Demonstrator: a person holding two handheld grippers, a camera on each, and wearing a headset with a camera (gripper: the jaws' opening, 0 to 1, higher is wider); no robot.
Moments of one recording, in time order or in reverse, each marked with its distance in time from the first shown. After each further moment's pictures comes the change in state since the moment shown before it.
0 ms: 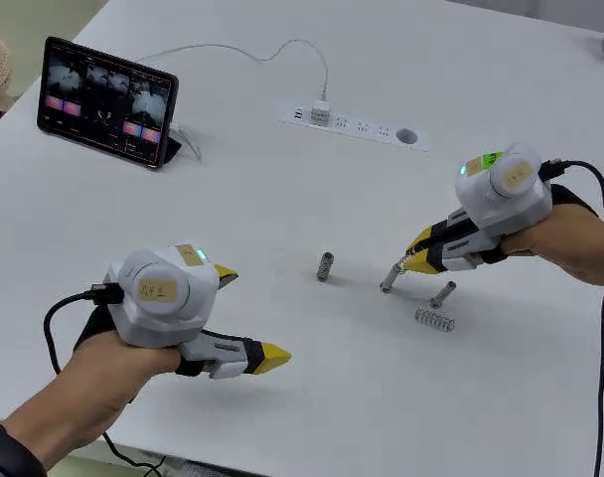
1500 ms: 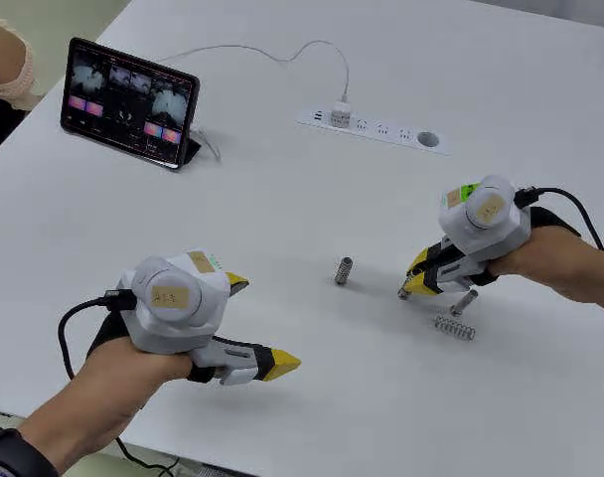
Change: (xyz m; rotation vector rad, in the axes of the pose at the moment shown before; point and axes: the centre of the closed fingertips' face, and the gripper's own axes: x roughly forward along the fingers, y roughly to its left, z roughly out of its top) left arm -0.001 0.005 -0.008 -0.027 0.012 0.003; right arm 0.042 0.000 -0.016 -0.054 0.093 0.020
